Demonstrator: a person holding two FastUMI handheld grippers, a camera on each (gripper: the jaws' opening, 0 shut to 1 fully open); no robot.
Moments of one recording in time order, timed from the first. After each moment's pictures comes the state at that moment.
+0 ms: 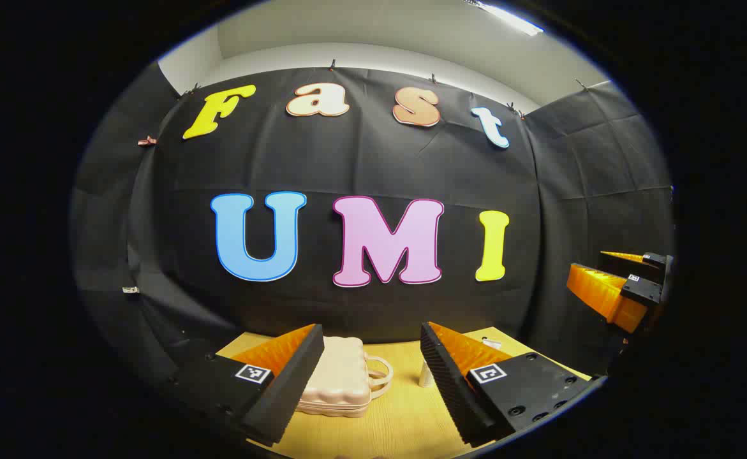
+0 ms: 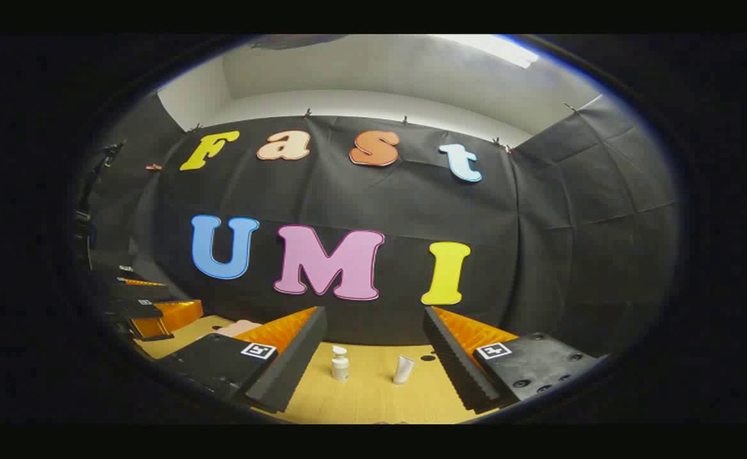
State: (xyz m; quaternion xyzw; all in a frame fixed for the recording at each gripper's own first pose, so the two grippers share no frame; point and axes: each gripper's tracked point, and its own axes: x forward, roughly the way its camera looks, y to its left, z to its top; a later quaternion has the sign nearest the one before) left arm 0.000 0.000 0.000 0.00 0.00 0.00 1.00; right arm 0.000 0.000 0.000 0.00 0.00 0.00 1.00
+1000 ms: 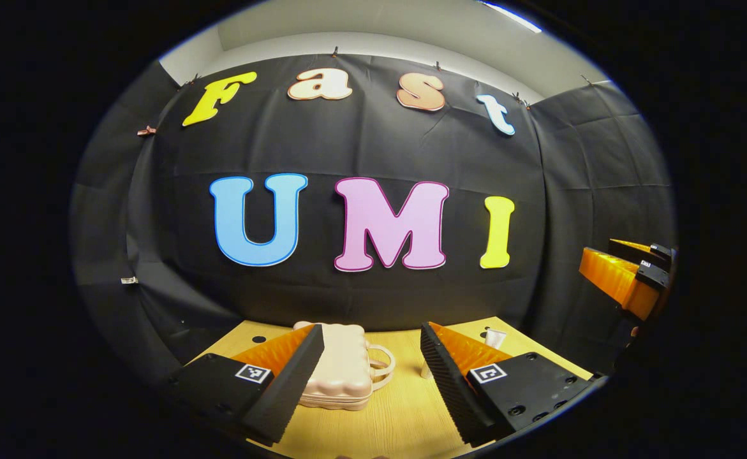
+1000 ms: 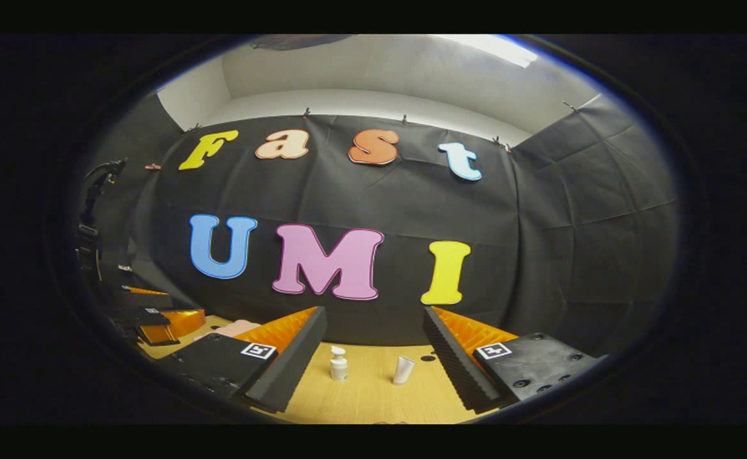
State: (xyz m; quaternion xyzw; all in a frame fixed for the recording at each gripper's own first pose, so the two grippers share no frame) left arm 0.016 0.003 -0.025 0.00 0.03 0.00 1.00; right arm 0.008 -0.004 -0.006 0.00 0.00 0.00 1.00
